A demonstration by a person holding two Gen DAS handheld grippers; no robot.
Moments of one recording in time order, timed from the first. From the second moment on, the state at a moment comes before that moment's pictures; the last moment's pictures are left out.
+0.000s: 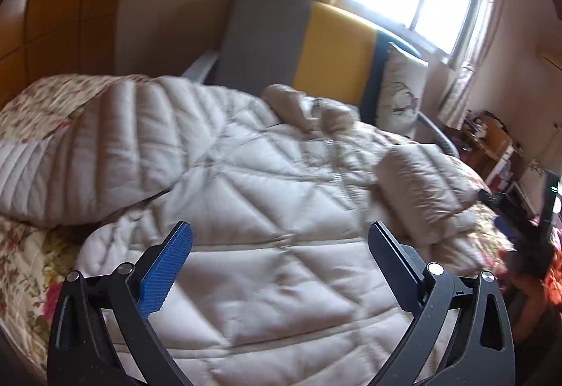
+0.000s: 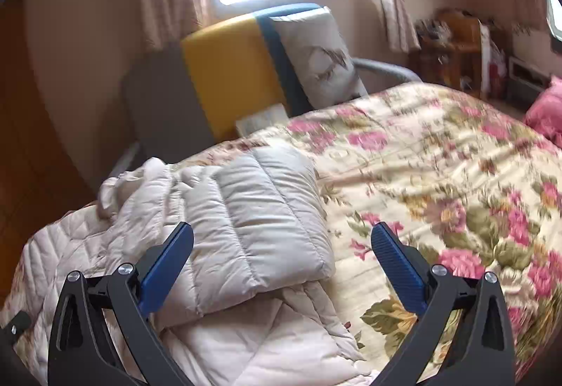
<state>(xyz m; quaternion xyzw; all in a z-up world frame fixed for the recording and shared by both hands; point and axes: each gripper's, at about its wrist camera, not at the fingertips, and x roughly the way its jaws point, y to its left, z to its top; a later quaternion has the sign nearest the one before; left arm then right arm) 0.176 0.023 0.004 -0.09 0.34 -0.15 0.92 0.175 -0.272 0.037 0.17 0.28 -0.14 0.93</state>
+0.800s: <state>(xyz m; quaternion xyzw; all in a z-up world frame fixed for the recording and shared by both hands) 0.263 -0.084 -0.040 -0.11 0.45 -0.17 0.87 0.154 -0.337 -0.028 0.33 0.29 -0.16 0.88</state>
